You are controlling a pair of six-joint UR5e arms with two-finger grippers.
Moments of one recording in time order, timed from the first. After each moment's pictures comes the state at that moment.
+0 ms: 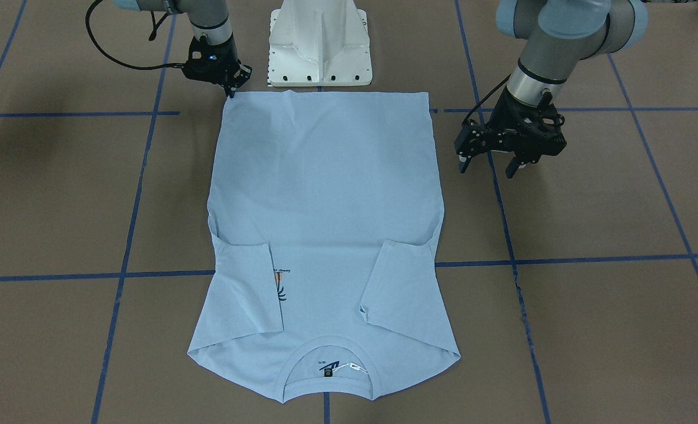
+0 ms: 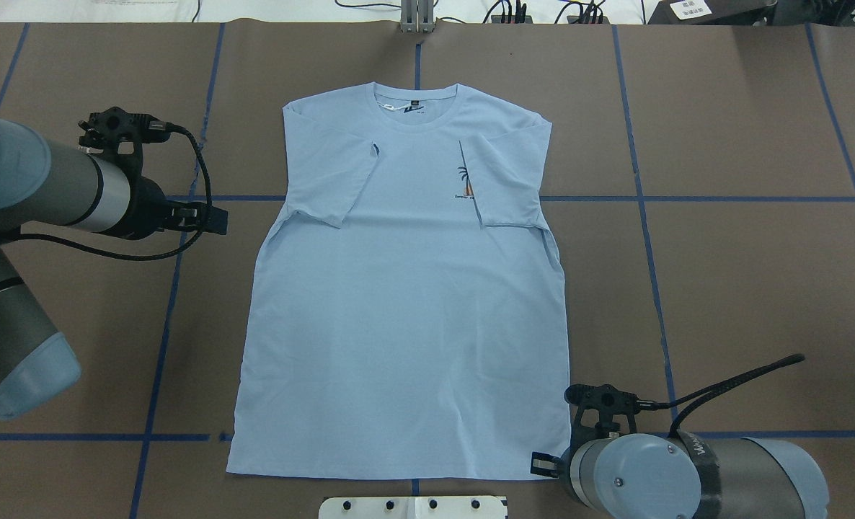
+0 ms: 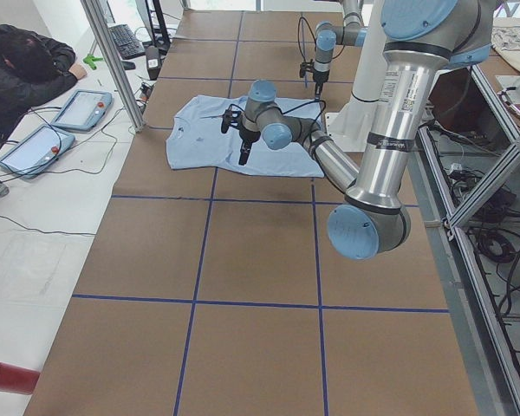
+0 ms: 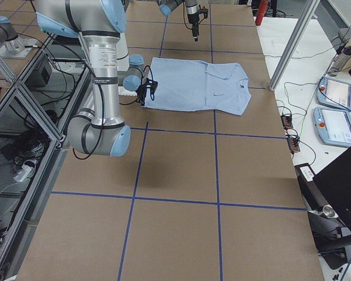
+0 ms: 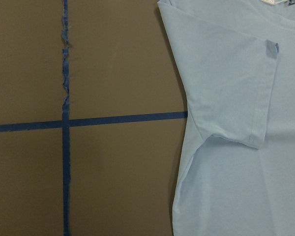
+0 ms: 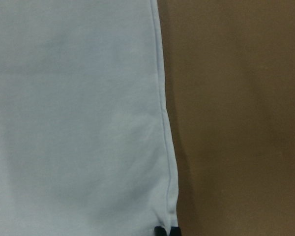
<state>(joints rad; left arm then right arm) -0.74 -1.80 -1.98 -1.84 -1.90 -1.03 0.07 -1.42 2.09 -1.50 1.61 1.73</state>
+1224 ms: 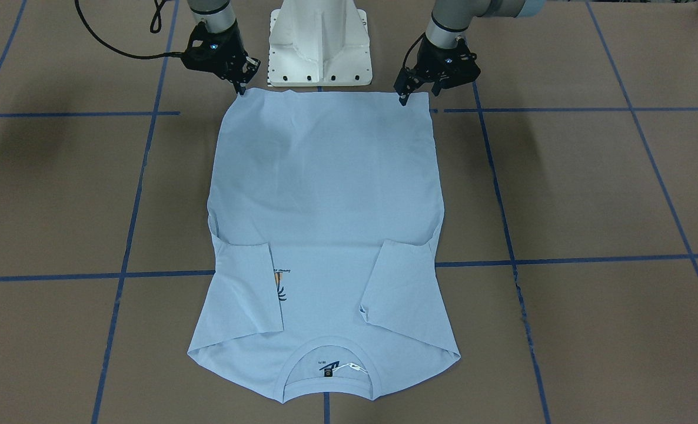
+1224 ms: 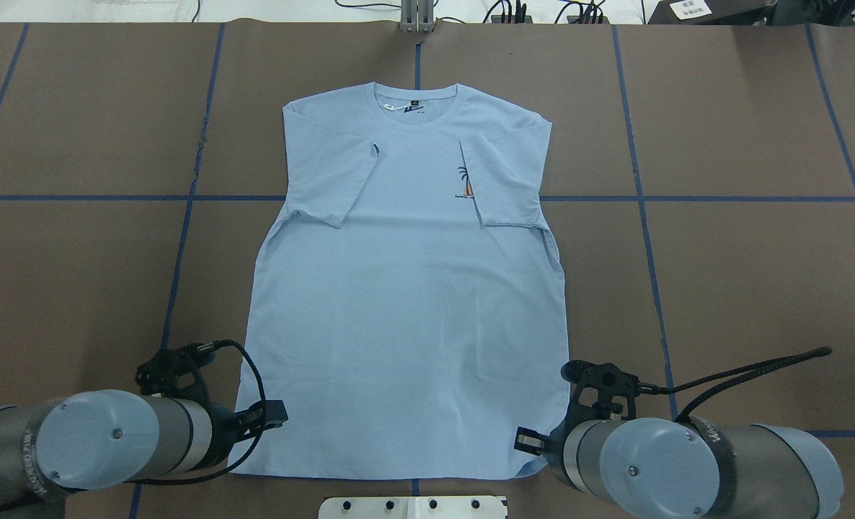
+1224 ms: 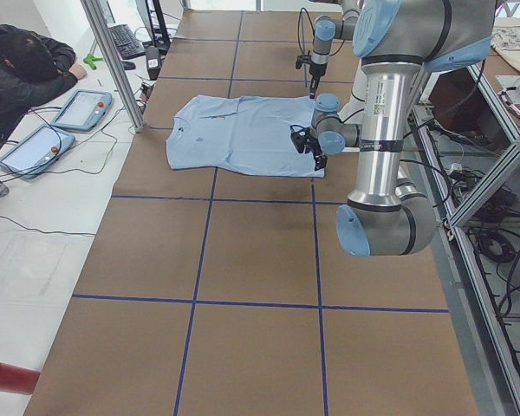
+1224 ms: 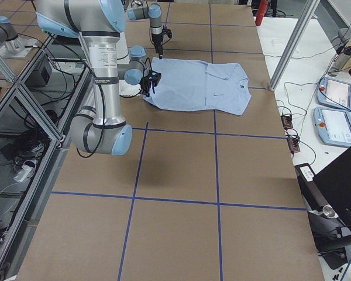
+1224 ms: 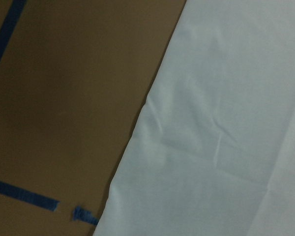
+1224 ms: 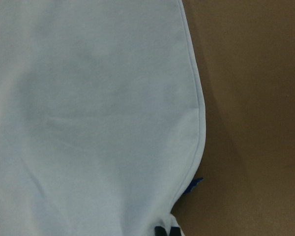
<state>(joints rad) -0.17 -1.67 -2.10 -1.82 -1.65 -1.87 0.10 -1.39 2.16 -1.50 1.58 1.77</state>
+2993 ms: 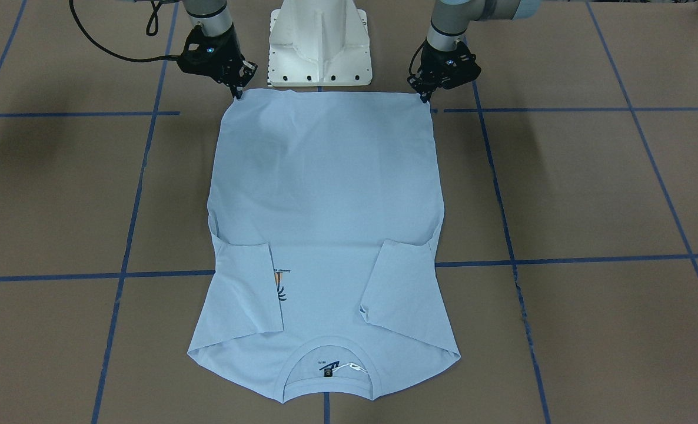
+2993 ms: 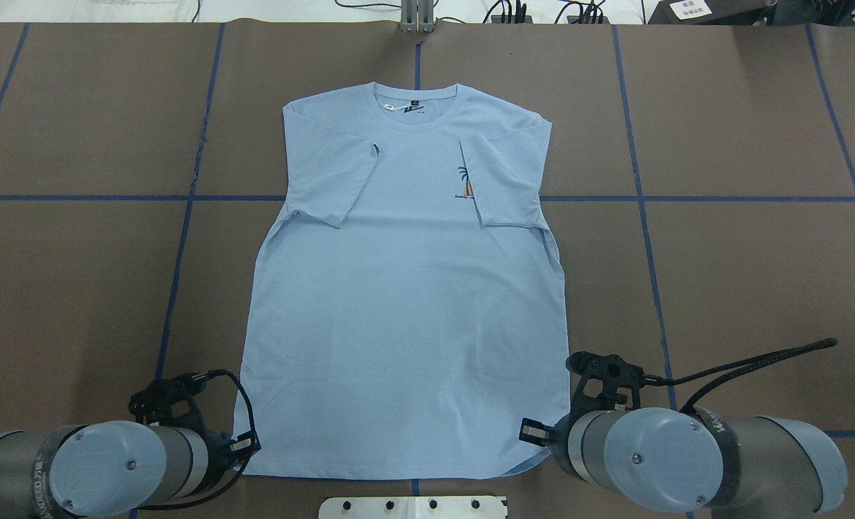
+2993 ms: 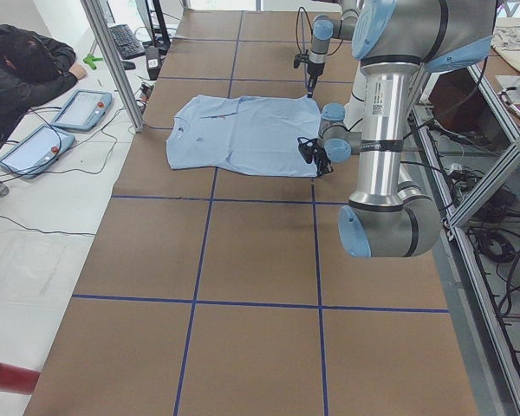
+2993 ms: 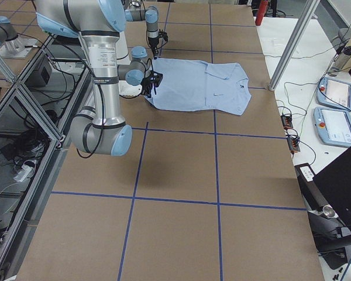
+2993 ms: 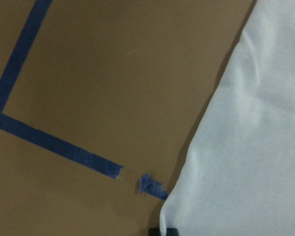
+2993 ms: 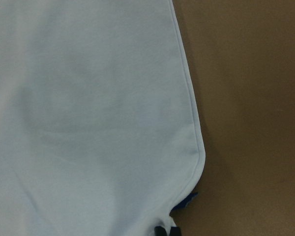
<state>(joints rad) -0.12 -1.64 -2.09 -1.80 -1.63 -1.91 0.12 -1.40 2.15 -1.50 1.59 1.76</state>
